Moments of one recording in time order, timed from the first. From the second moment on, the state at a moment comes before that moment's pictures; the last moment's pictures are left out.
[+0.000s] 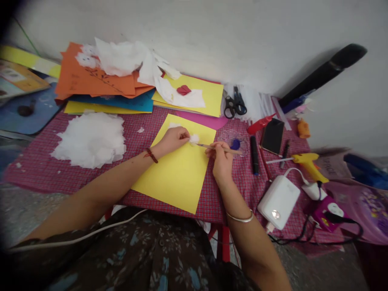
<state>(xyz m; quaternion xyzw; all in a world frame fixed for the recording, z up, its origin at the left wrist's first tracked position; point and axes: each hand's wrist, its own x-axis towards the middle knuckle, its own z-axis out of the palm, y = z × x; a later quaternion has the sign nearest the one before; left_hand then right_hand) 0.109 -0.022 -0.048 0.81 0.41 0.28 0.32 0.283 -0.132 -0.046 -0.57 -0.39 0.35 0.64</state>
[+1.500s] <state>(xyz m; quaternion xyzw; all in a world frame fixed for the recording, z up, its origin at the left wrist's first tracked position) -0.109 0.040 0.029 0.80 0.61 0.03 -0.01 0.286 -0.129 -0.044 -0.56 -0.37 0.39 0.63</state>
